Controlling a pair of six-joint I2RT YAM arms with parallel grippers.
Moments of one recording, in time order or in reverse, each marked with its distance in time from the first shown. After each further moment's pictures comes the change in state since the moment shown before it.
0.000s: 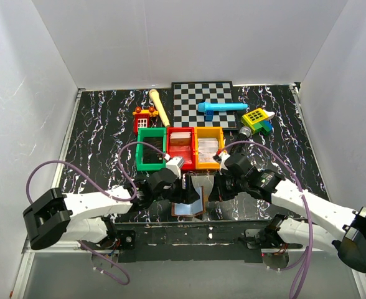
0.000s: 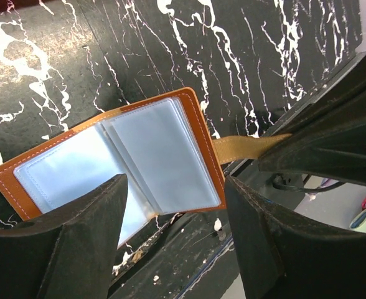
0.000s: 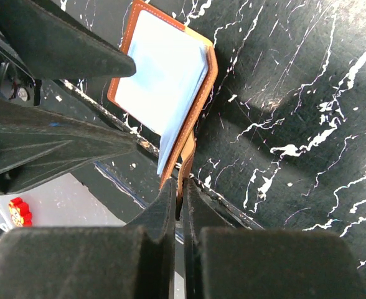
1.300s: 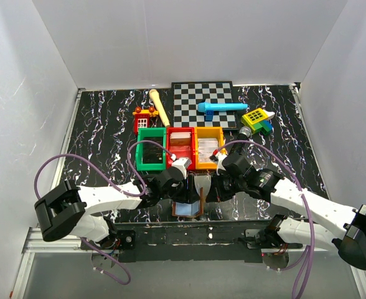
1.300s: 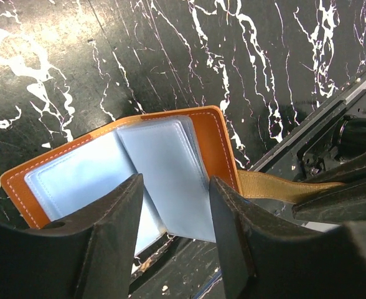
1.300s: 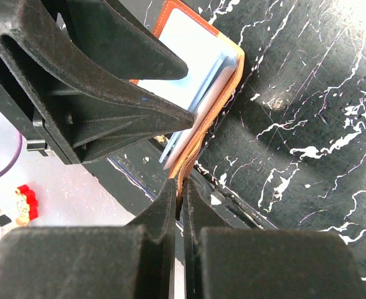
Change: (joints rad) left arm 0.000 0.156 0.072 -0.019 0.009 0.024; right arm 0.038 0.016 0.034 -0.013 -0.021 0.000
